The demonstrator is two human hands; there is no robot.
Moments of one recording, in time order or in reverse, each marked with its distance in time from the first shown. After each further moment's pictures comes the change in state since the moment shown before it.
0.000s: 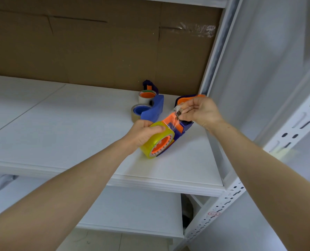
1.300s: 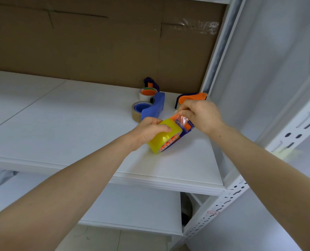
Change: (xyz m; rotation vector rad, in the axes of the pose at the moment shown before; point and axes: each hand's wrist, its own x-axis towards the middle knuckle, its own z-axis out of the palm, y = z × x) left_hand 0.006 0.004 0.006 0.022 -0.134 0.047; right_hand -0.011 -0.001 0.002 -0.797 0.043 -0.393
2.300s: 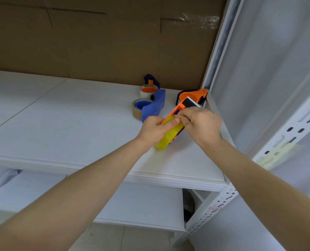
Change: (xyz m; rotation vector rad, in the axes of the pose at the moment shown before) left_hand 0.000 -0.009 0.024 -0.096 0.192 0.135; right_hand -0.028 -0.006 0.031 -0.074 0.410 -0.111
